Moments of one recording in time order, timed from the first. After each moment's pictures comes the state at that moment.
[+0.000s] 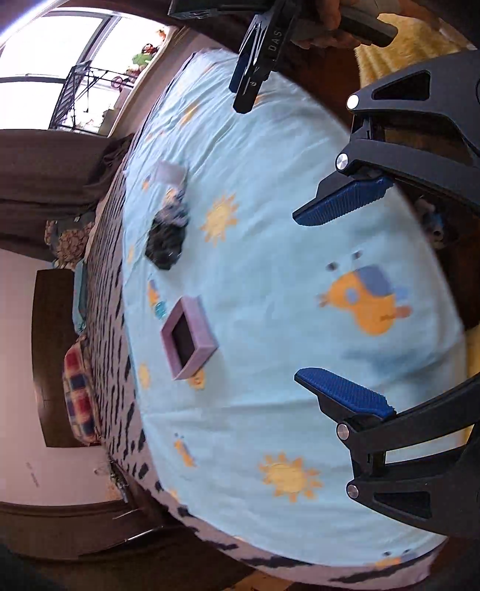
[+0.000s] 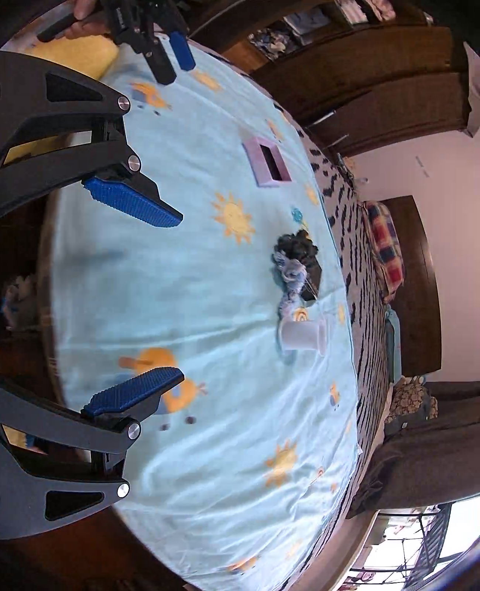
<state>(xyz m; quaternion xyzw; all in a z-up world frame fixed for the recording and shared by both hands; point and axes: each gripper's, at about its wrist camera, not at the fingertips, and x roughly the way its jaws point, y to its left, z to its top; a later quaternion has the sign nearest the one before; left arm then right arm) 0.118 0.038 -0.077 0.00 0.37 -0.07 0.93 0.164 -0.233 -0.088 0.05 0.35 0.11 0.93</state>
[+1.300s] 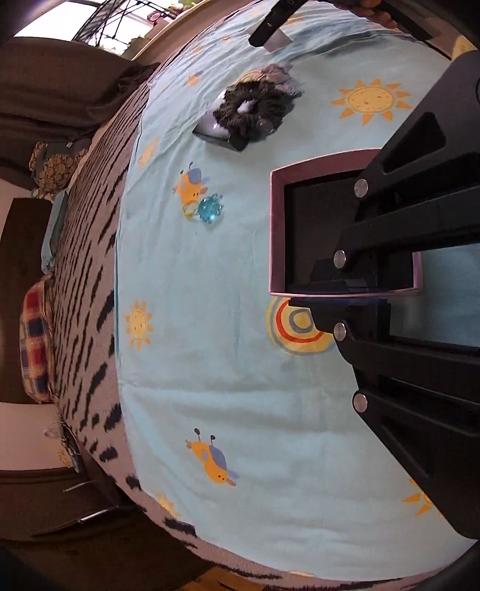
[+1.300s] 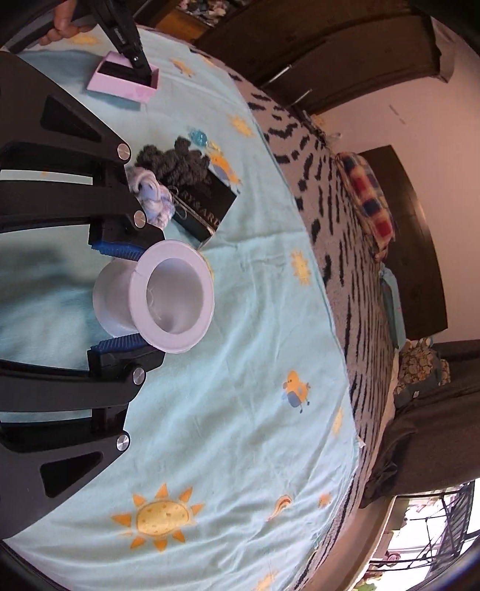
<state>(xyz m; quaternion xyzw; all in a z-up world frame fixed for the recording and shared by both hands) 0.298 0.084 -0.092 -0.05 0.44 0.02 0.89 0.314 -0.240 -0.082 0.10 0.36 0.07 0.93</state>
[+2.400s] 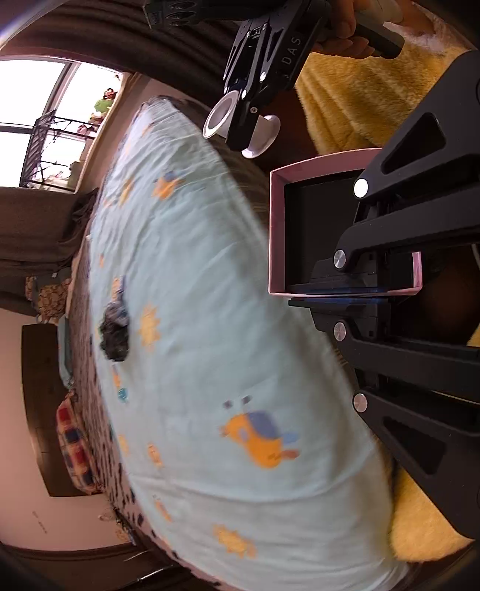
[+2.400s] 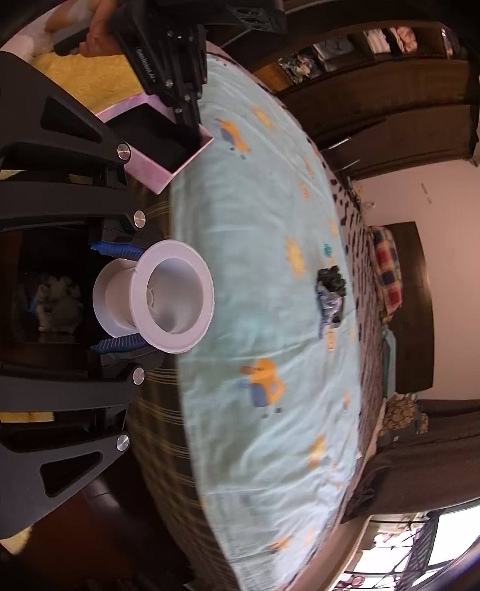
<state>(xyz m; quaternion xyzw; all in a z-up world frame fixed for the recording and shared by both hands) 0.033 -0.041 -0.124 0.03 0.40 -0.16 0.90 0.036 -0.239 -0.116 0.04 0.36 0.16 0.92</state>
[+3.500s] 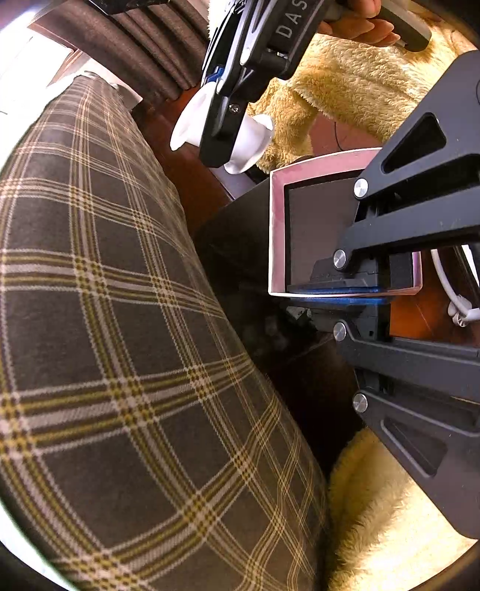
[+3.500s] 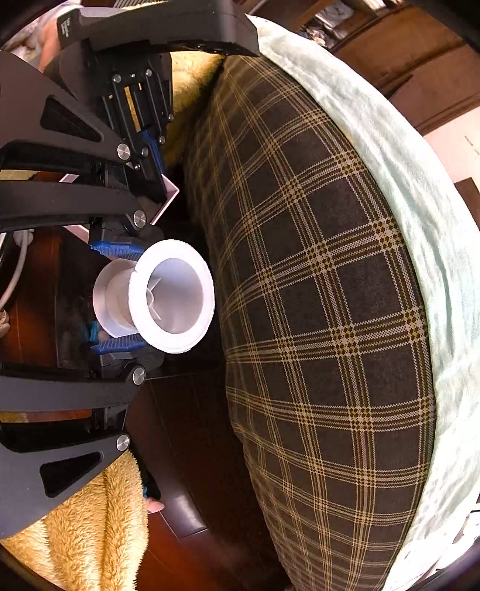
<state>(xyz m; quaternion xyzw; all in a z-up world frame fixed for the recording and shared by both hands) 0.051 -0.075 -0.285 0.04 0.55 -0.17 0.82 0.042 -0.216 -0.247 0.08 0.49 0.14 0.86</state>
